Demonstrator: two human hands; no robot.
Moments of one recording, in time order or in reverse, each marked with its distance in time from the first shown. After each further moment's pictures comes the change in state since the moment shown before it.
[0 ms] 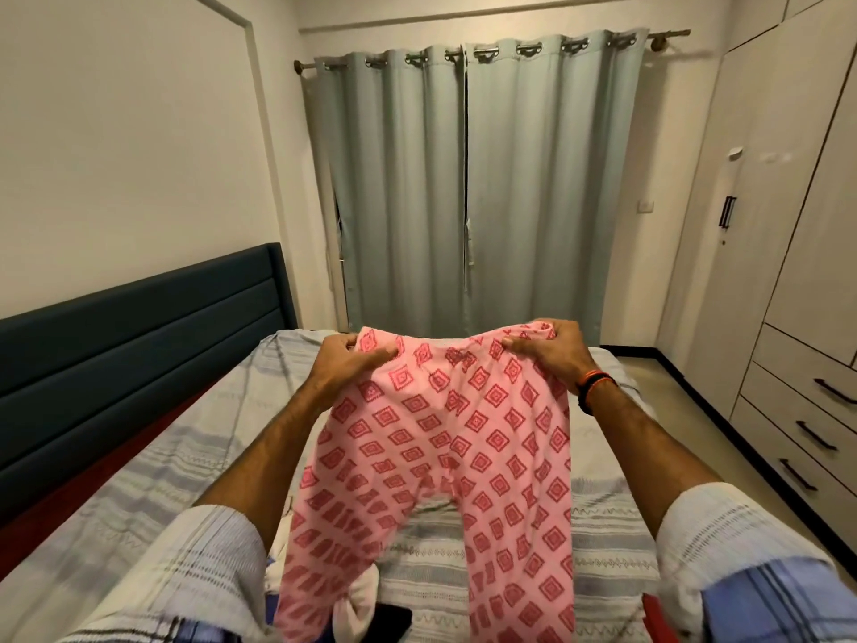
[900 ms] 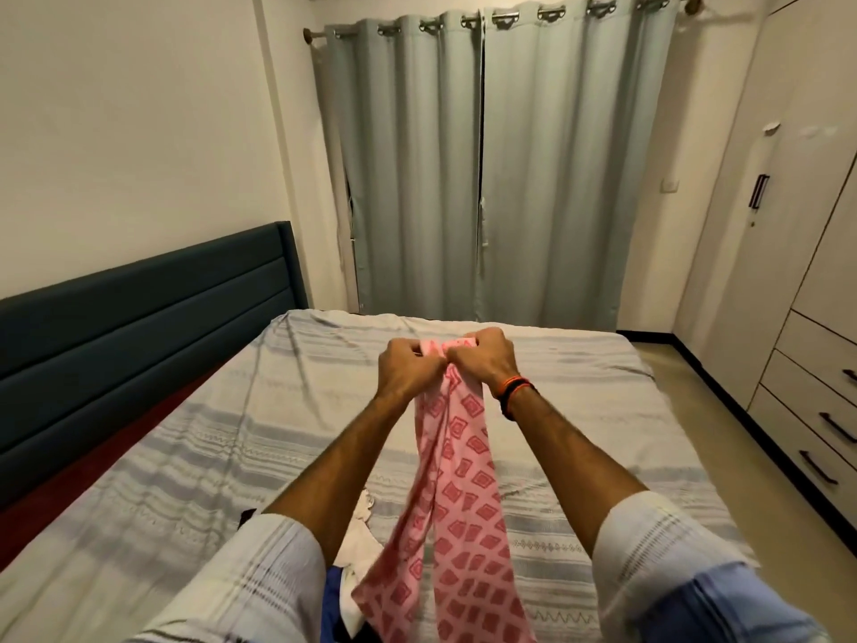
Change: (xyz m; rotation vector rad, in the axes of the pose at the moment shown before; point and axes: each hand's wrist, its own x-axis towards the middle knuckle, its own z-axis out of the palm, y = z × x) left_hand 0.007 -0.010 0.089 0.179 0.196 -0.113; right_hand -0.010 -0.010 0.114 -0.252 -0.008 0.075
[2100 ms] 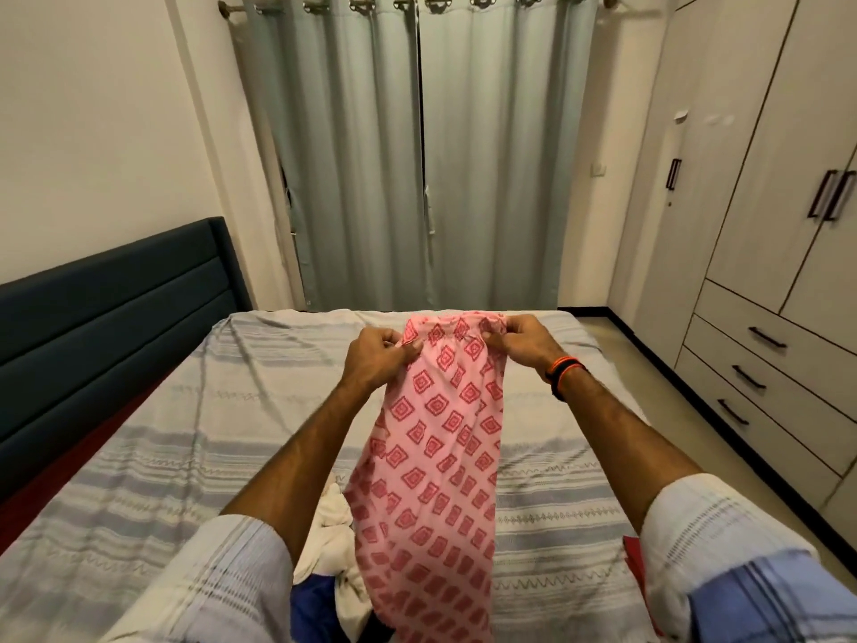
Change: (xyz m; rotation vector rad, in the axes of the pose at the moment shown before) left_hand 0.047 -0.020 -0.039 0.071 -0.219 0.152; right_hand 0.021 0.030 -0.049 -0.013 -0.023 0.028
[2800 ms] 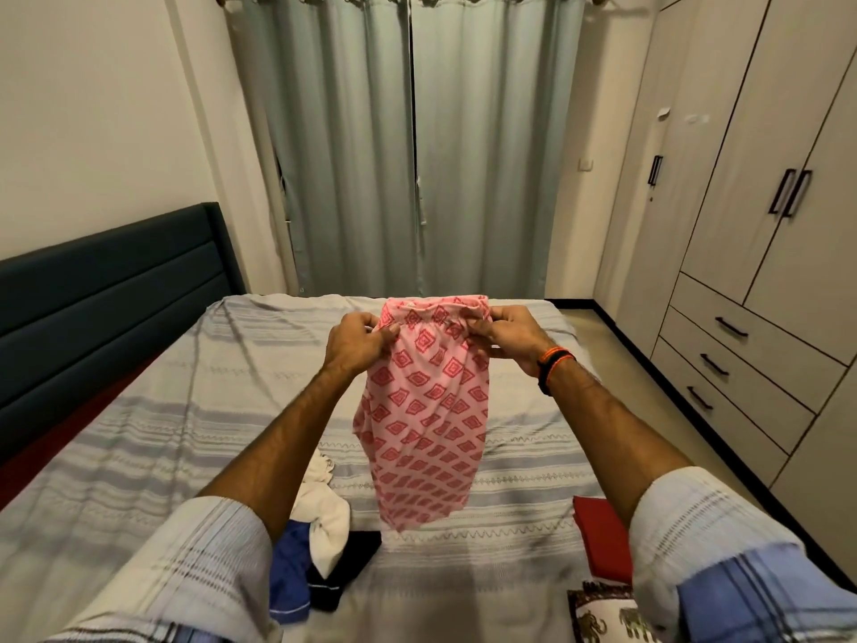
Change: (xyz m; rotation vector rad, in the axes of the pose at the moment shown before) left_hand -0.091 0.040 0.023 0.037 0.085 -0.009; right_hand -0.103 0.005 -0.050 0.331 -0.090 0.053
